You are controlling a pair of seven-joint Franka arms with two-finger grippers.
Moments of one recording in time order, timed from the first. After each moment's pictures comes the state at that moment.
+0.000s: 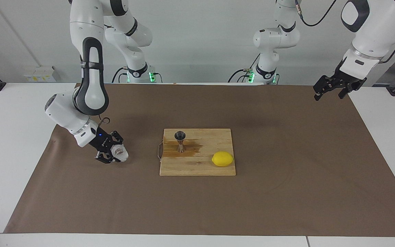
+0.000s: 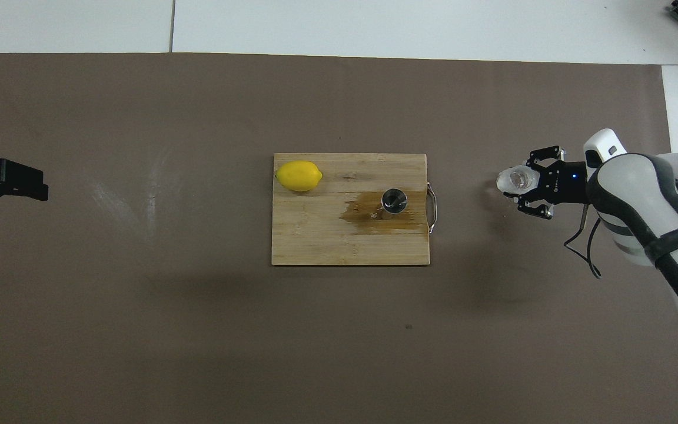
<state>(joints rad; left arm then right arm) 0.02 -0.02 -0.04 -1.61 -0.01 1.57 -0.05 -0.04 0.30 -0.04 -2.00 0.81 2.30 -1.95</state>
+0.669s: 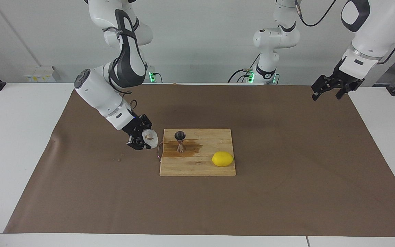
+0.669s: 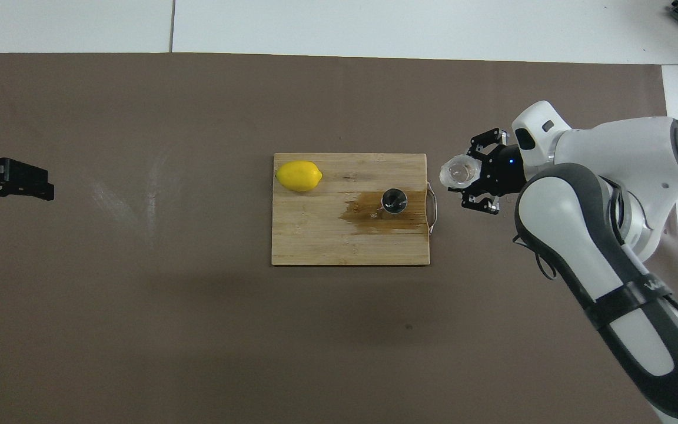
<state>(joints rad) 0.02 -0.02 -0.04 -1.61 -0.04 1.57 -0.05 0.20 0.18 -0.04 -1.93 0.58 2.25 -1.59</state>
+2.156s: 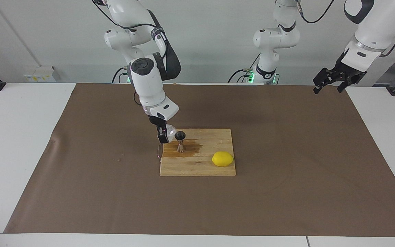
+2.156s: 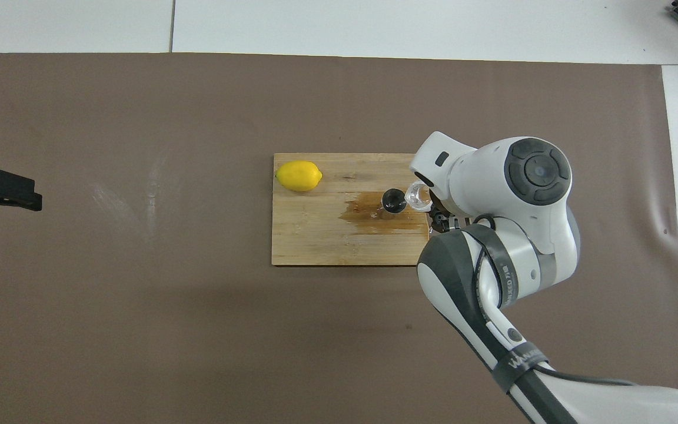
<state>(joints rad) 0.02 -0.04 -0.04 -1.59 -0.04 1.51 -0.05 0.39 0.18 -0.04 -1.92 0.05 2.26 -1.39</state>
